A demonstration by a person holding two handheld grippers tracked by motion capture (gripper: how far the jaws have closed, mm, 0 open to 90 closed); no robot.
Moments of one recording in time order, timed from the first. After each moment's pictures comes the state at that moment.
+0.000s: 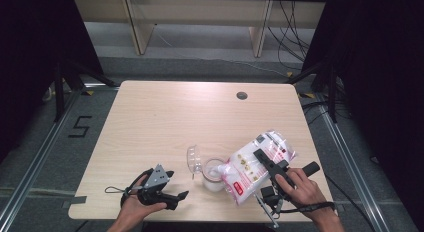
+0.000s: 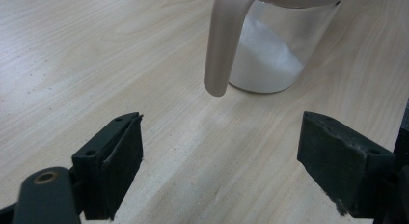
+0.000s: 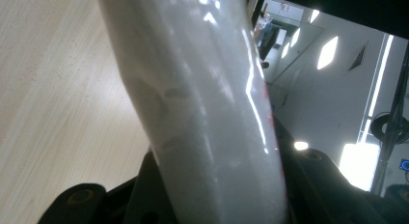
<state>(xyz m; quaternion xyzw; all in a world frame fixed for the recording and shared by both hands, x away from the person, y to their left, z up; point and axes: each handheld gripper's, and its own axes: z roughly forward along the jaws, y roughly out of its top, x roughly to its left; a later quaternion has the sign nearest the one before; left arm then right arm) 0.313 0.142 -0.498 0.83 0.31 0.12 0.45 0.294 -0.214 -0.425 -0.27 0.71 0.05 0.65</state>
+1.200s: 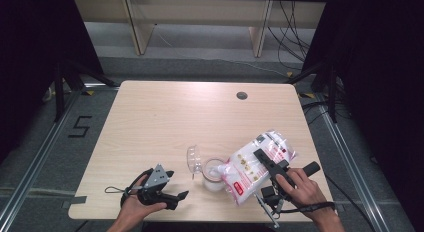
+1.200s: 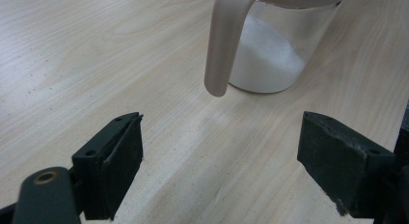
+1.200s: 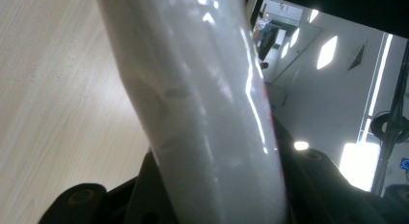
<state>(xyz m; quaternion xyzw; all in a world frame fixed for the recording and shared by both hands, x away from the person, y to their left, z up) 0.313 0.142 -0.498 0.83 0.31 0.12 0.45 0.293 -0.214 -0.423 -0.27 0.71 0.05 0.64</state>
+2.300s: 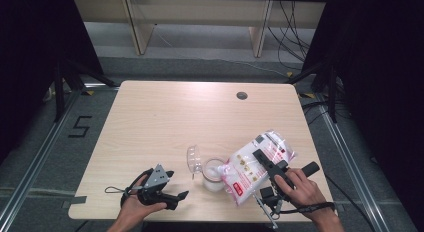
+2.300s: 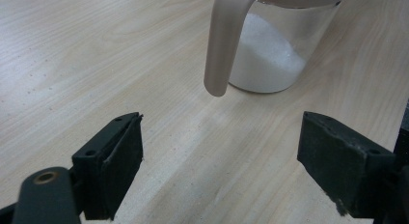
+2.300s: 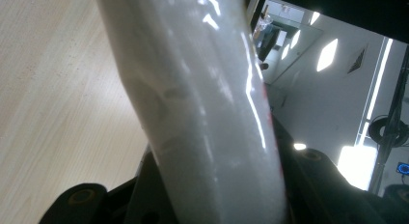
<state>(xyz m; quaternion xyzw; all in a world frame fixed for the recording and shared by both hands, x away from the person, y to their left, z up) 0.313 0.142 -0.498 0.83 0.31 0.12 0.45 0.291 -0.212 -0.424 -0.27 0.72 0.04 0.64</state>
